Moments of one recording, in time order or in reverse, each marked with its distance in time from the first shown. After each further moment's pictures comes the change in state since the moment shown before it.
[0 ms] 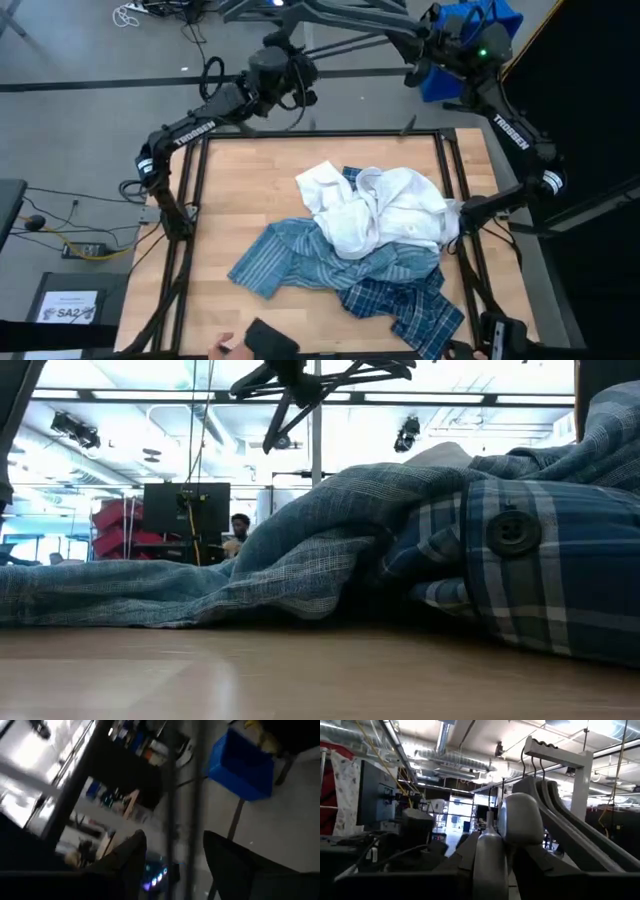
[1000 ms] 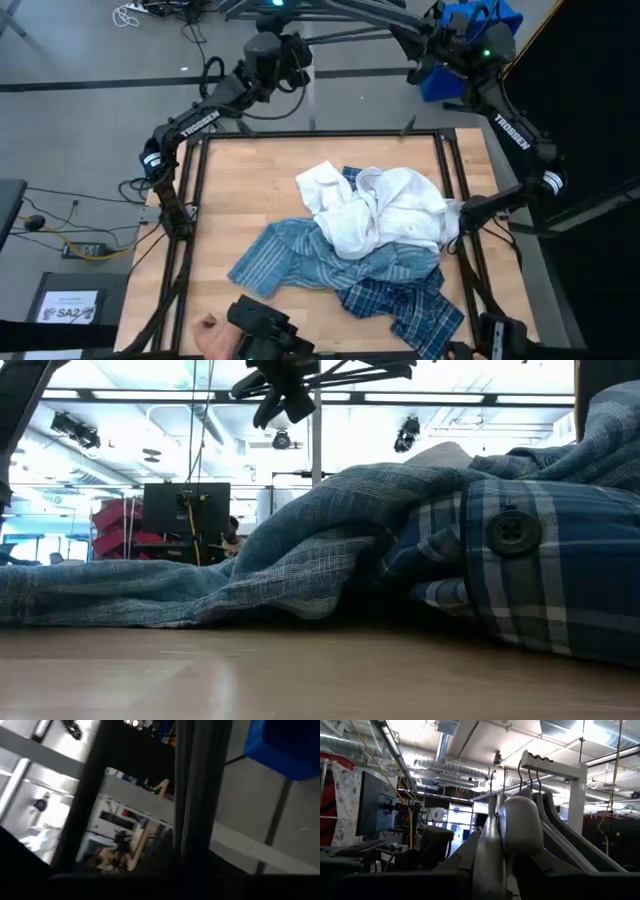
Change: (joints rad) left arm 0.087 0.049 0.027 0.153 -0.064 0.232; right arm 0.001 -0.002 0.002 0.030 0.001 0.033
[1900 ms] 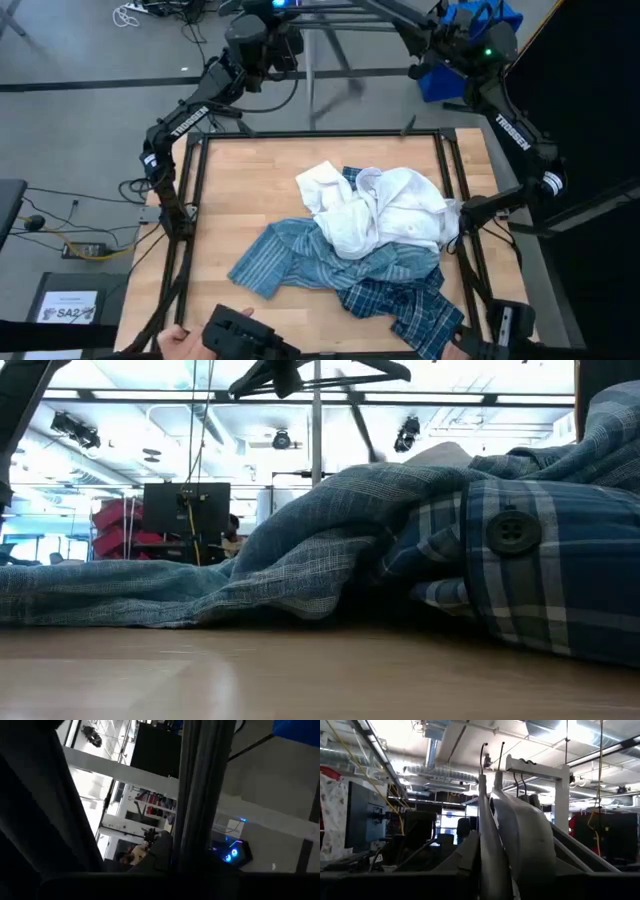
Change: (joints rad) left arm -0.014 0.000 0.193 -0.101 -0.051 0.177; right arm -0.040 0.004 0.000 -0.009 0.061 0.038
